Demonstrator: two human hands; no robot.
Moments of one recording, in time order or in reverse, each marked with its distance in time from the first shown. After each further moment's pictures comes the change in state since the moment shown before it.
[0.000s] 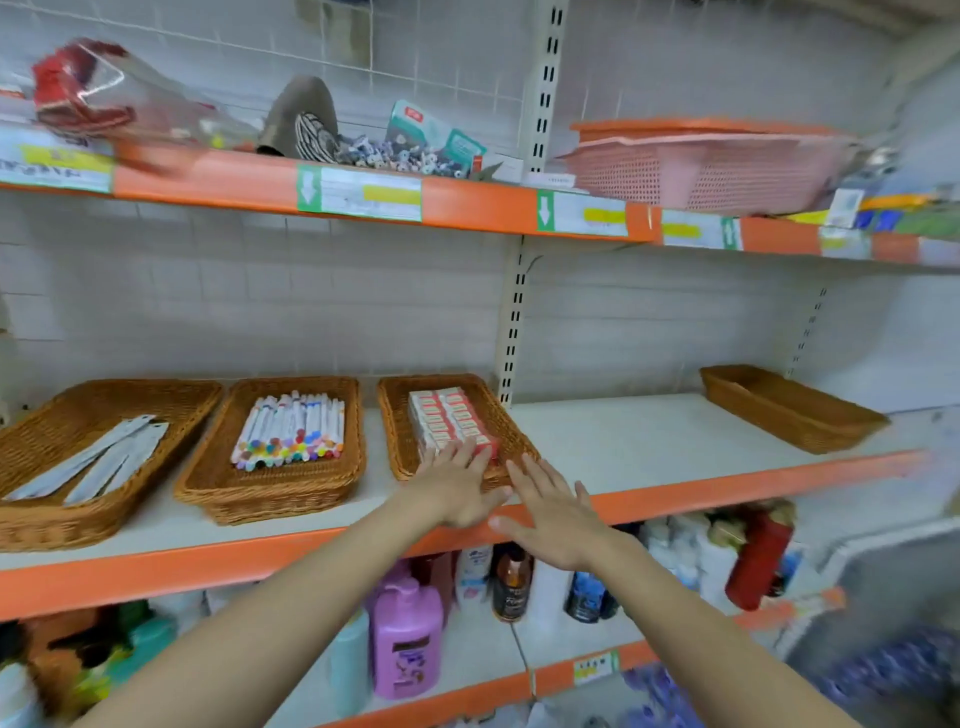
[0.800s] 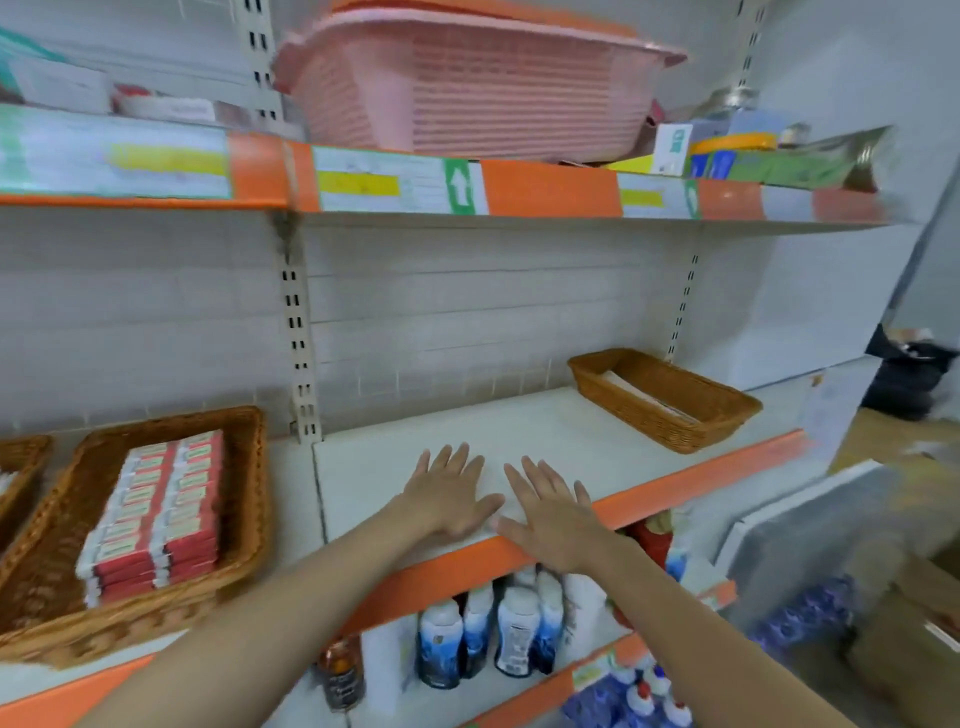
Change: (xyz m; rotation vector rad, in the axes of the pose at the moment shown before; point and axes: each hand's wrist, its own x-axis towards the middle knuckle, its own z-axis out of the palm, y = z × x) left_hand 0.222 0.211 0.021 0.067 -0.058 0.148; right_hand 0.042 0.288 -0.032 0.005 -0.024 0.142
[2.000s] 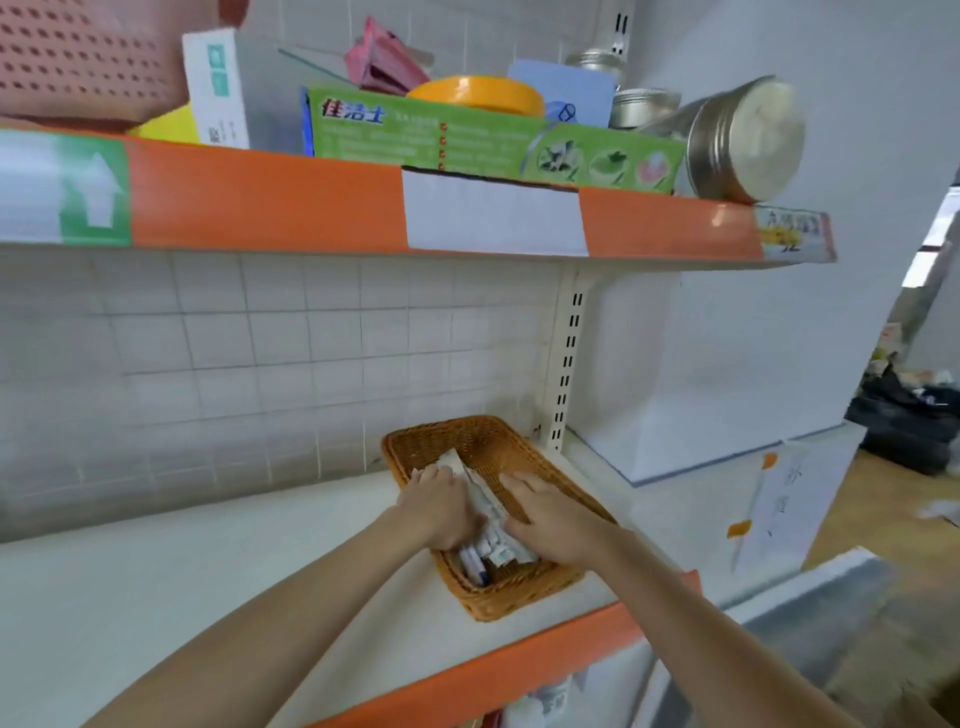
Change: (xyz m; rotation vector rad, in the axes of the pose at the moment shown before) left_hand 0.314 0.241 -0.049 0.028 0.036 -0.119; right_hand 0.140 0.371 -0.101 0.130 -0.002 -0.127
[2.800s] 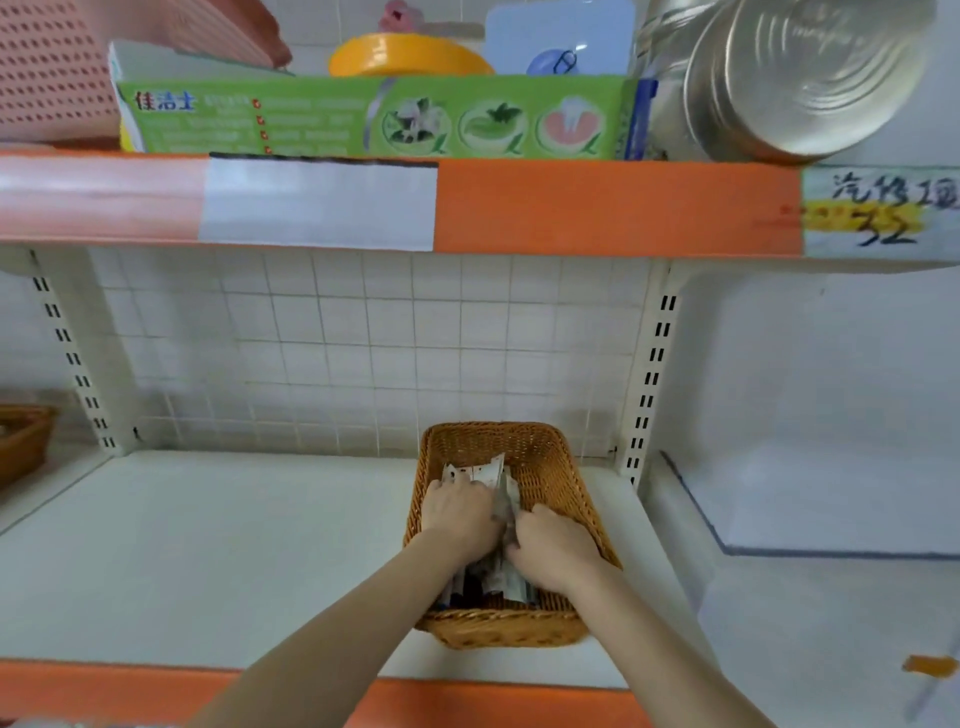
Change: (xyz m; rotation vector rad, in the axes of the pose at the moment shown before) left_hand 0.031 0.047 0.012 -0.014 0.137 -0.478; right_hand 0.057 0.033 0.007 -0.175 -0.088 -0.240
